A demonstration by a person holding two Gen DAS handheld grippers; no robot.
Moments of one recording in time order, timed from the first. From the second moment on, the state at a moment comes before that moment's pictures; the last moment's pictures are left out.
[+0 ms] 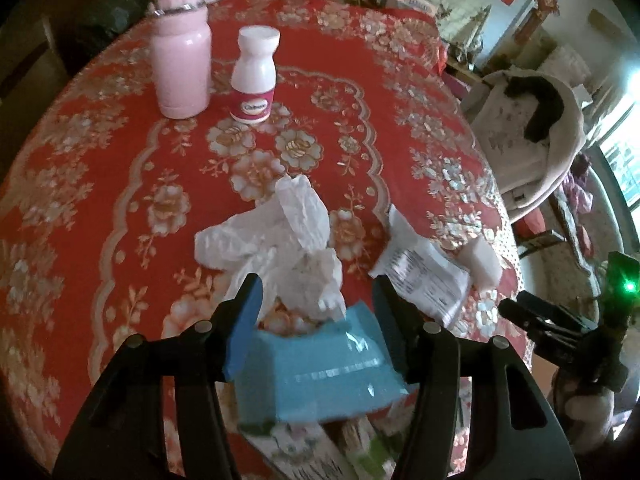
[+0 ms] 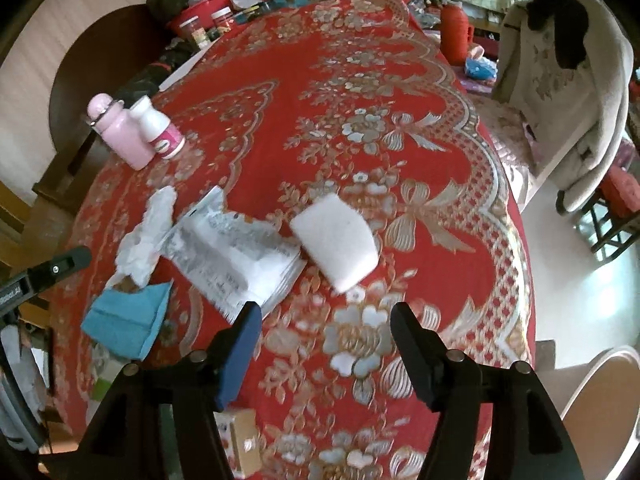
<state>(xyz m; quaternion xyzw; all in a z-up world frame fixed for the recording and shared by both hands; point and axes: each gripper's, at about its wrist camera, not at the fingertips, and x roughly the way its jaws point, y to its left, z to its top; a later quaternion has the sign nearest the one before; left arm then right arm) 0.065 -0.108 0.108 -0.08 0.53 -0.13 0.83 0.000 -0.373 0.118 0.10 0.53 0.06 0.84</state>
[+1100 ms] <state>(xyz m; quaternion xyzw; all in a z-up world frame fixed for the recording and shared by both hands) 0.107 -0.103 0.097 -0.05 0.53 -0.14 0.84 0.026 -0.382 0.121 0.13 0.52 0.07 0.84</state>
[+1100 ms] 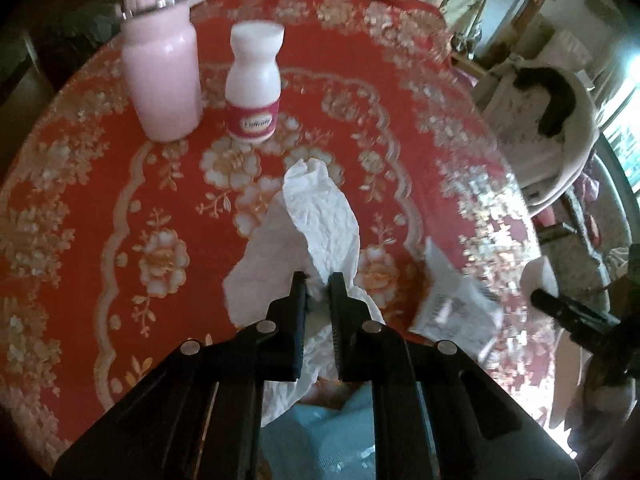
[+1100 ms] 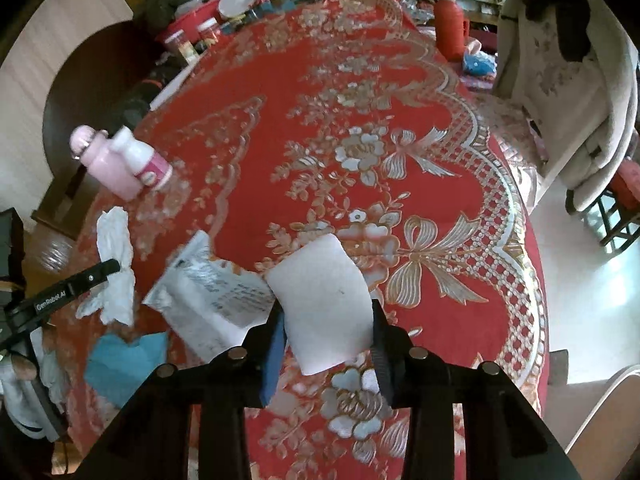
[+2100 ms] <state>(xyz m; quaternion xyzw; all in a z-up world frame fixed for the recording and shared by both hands) -0.023 -0.227 0.157 0.01 0.48 -0.23 0.85 -0.096 -0.416 0.142 0.15 0.49 0.07 0.85</state>
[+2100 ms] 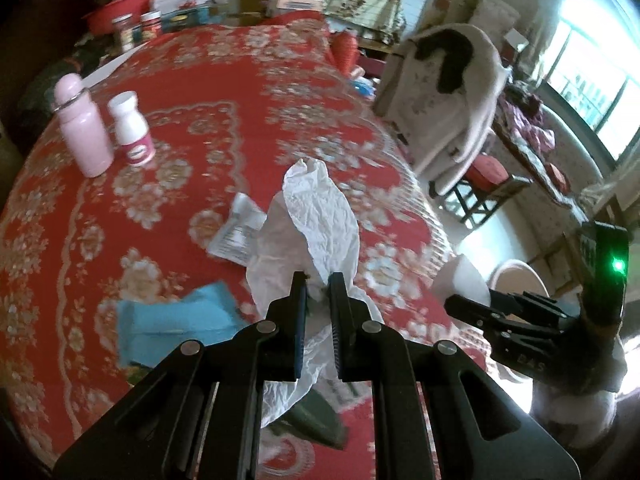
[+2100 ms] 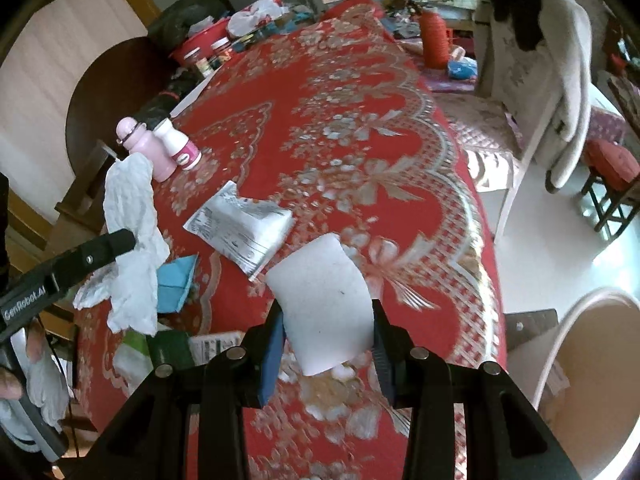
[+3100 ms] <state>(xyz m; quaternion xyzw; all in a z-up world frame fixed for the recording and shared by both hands) -0.110 -0.429 0.141 0.08 0.49 -0.38 0.78 -0.217 -0.590 0.137 0.22 0.48 -0.07 0.84</state>
